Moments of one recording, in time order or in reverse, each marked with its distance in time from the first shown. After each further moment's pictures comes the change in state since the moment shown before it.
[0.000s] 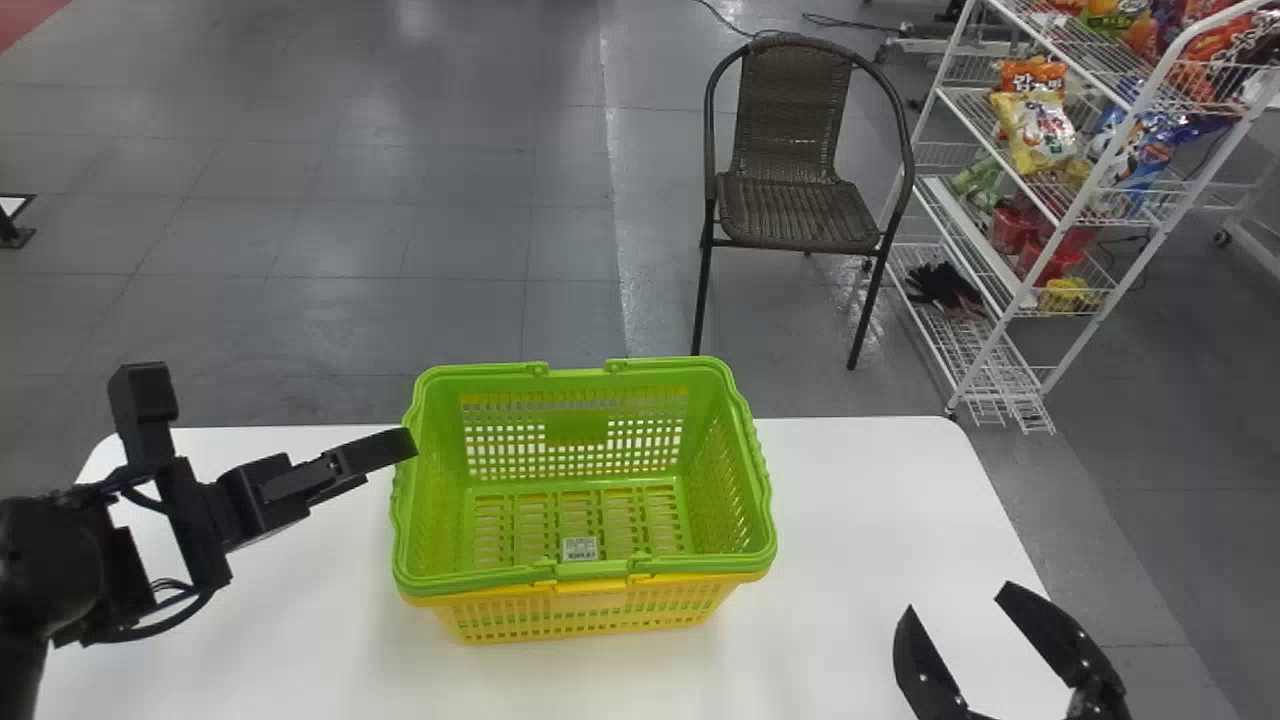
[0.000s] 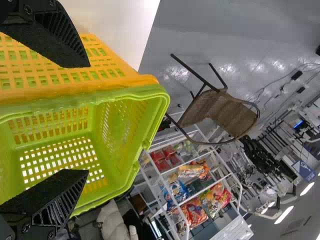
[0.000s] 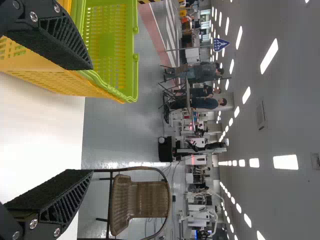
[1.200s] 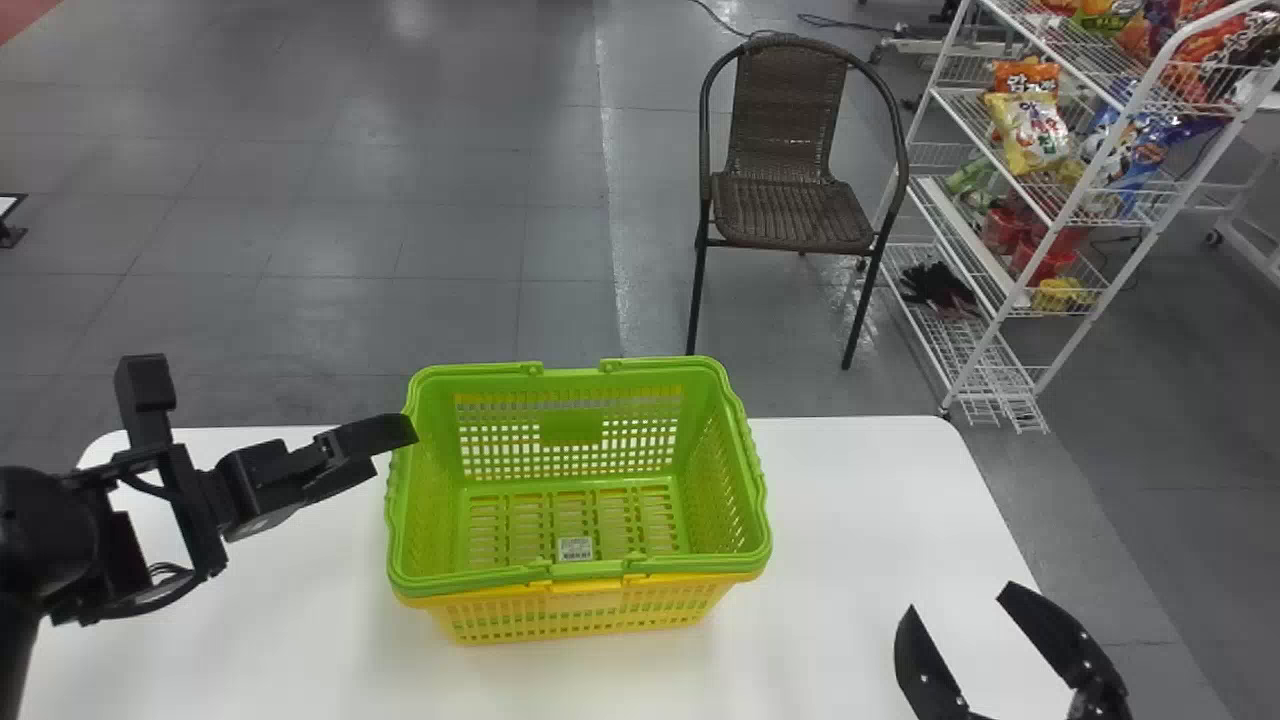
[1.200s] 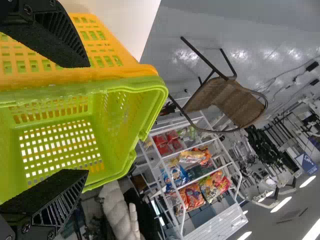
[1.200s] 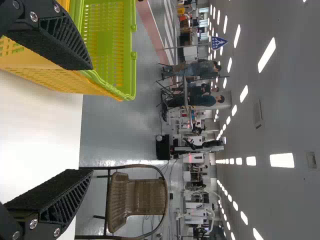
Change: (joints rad) left arm -0.097 0.037 -0.009 0.168 0.031 0.020 -0.075; right arm 0.006 0.005 -0.006 0.002 0.000 -0.021 0.000
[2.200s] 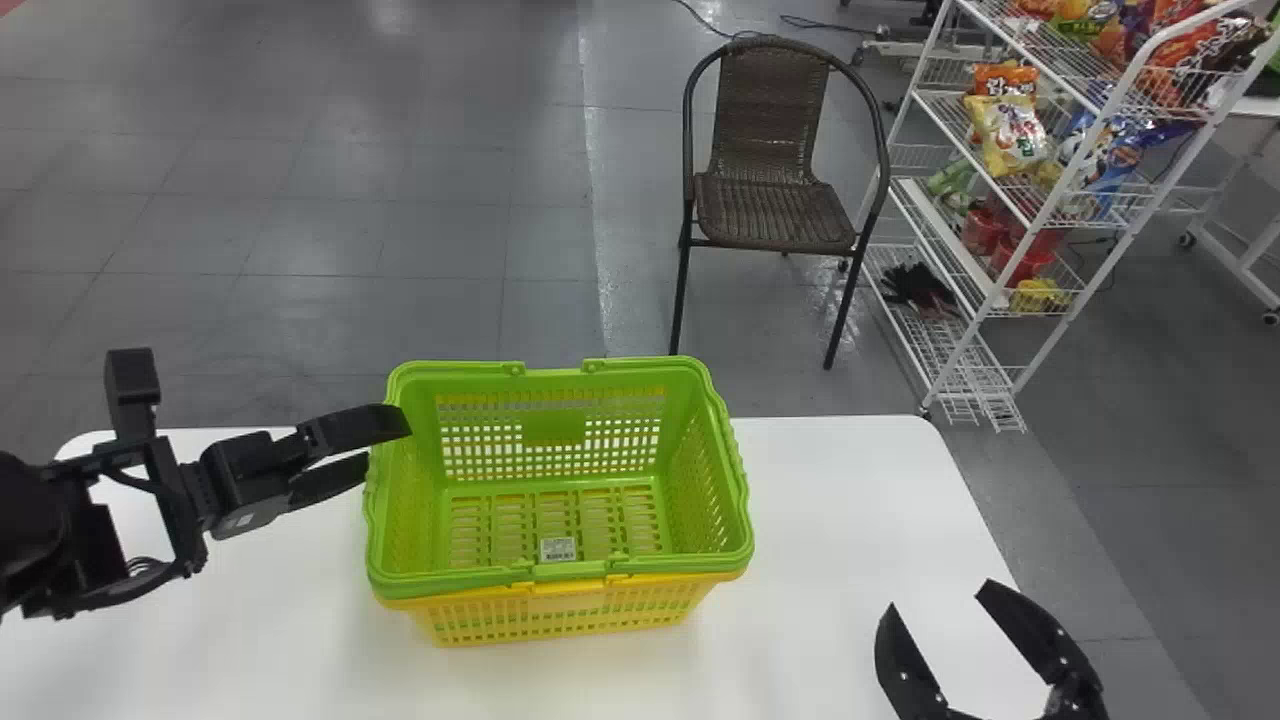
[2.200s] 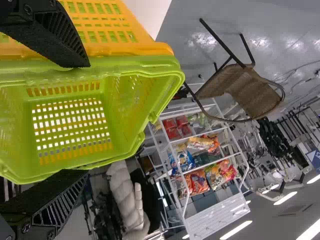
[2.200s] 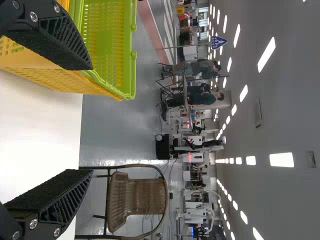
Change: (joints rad) left arm -0.034 0.007 0.000 0.016 0.045 0.106 -0.028; right arm 0.000 -0.001 0.000 0.002 -0.002 -0.001 -0.002
